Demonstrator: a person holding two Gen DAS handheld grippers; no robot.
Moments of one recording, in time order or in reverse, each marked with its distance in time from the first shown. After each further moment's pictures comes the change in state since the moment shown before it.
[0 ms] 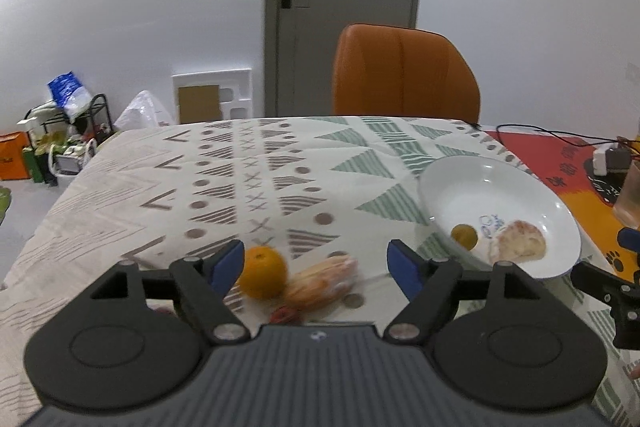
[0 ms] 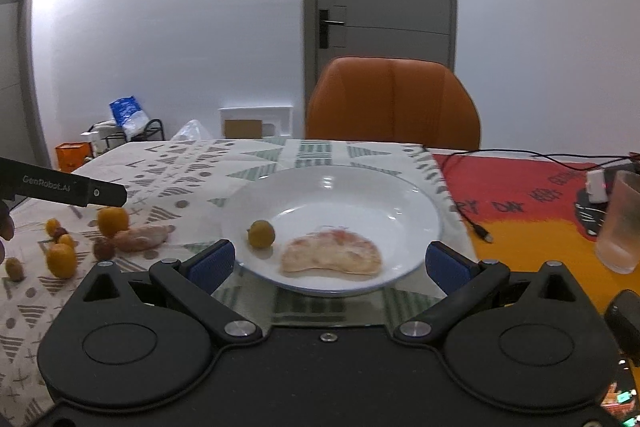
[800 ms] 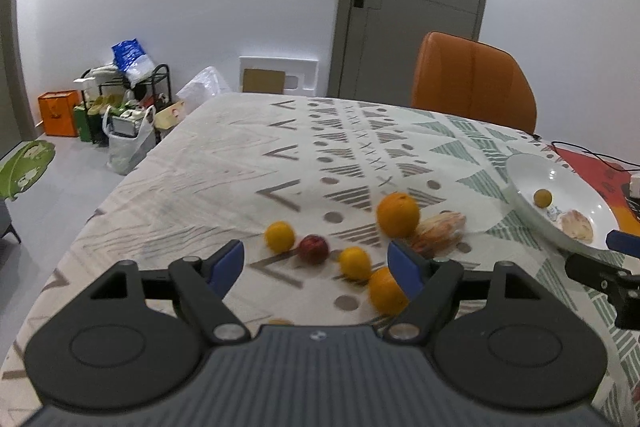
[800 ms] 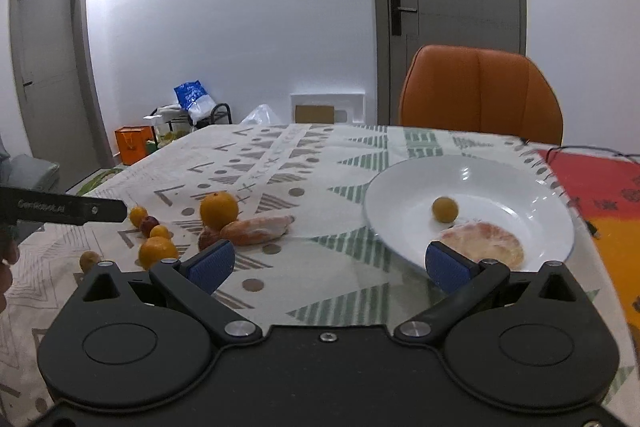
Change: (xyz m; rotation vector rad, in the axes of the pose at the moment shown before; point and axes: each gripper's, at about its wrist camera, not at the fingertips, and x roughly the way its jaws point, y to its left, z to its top) left arm -0.048 0.085 -0.043 -0.136 0.007 0.113; right arm 0.012 0.076 0.001 -0.006 0.056 0.197
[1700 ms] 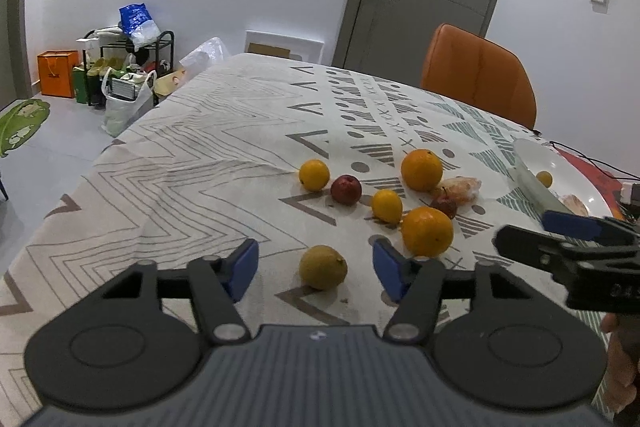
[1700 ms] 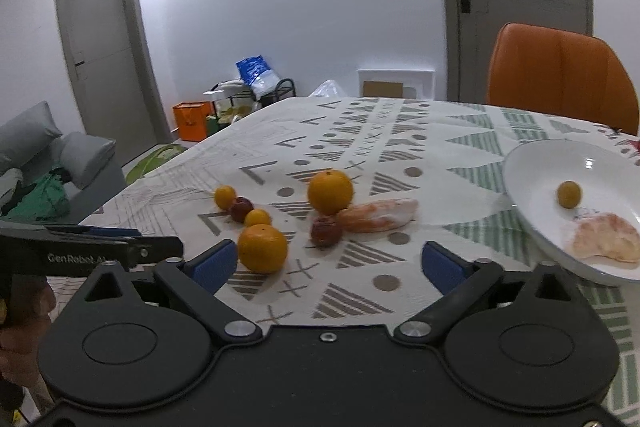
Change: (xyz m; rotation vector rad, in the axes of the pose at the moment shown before) left arm -0.005 0.036 -0.036 -0.089 0.043 -0.055; right arm 0.035 0.067 -0.001 -0.052 0.075 0.177
